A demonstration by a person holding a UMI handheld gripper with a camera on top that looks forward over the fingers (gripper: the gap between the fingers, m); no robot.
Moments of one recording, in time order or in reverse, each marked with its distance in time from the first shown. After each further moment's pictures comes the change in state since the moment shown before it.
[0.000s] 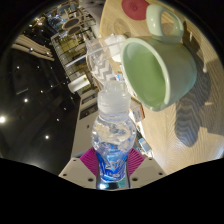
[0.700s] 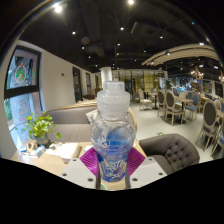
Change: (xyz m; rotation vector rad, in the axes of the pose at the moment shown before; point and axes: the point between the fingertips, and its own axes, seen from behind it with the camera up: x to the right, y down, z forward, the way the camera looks) arm -0.158 -0.150 -0.092 0.346 0.519 -1.819
